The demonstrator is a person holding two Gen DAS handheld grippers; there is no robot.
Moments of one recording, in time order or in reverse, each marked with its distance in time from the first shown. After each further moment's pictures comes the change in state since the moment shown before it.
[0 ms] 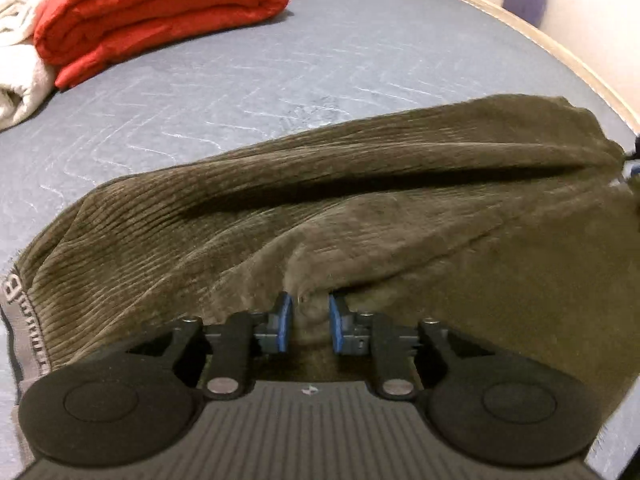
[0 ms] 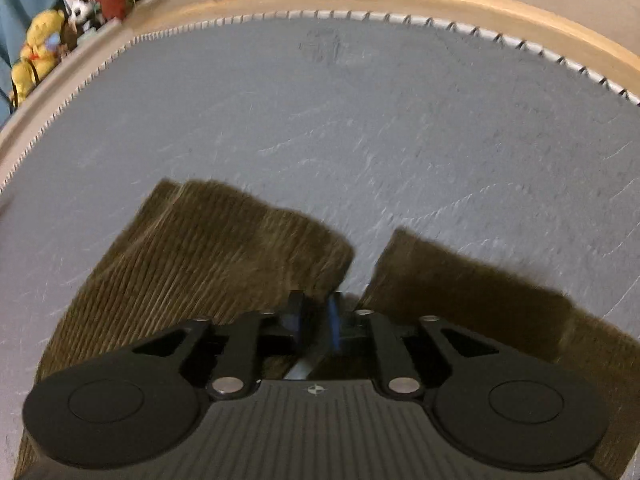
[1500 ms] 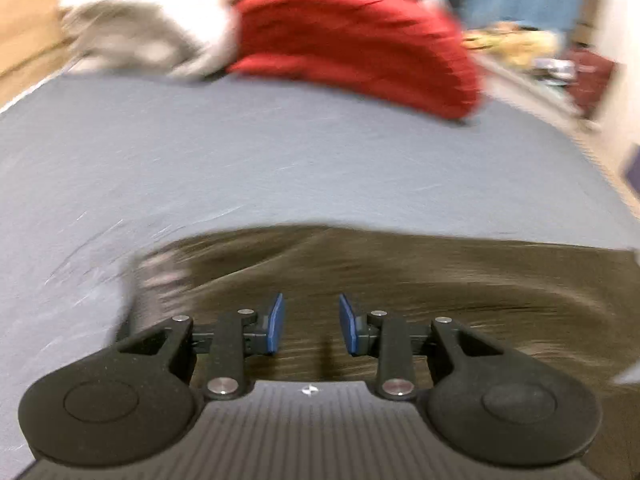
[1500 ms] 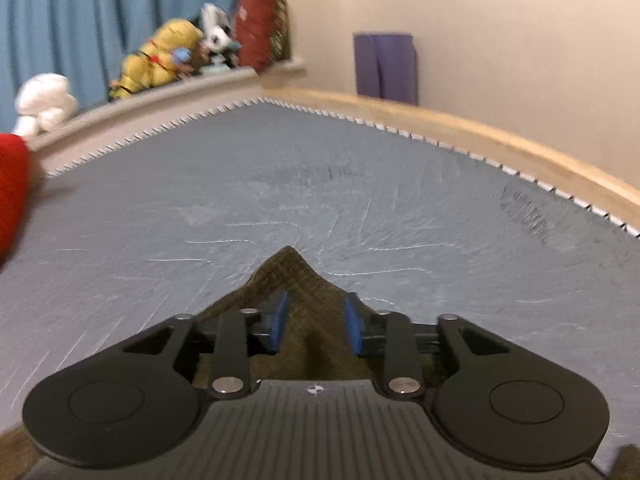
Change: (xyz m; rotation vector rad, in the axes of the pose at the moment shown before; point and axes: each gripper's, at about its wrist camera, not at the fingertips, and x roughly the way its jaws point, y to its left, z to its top) left arm -0.001 0.180 -0.033 -0.502 -0.154 0.219; right arm 0.066 0.136 0.002 -0.349 -0.371 0.224
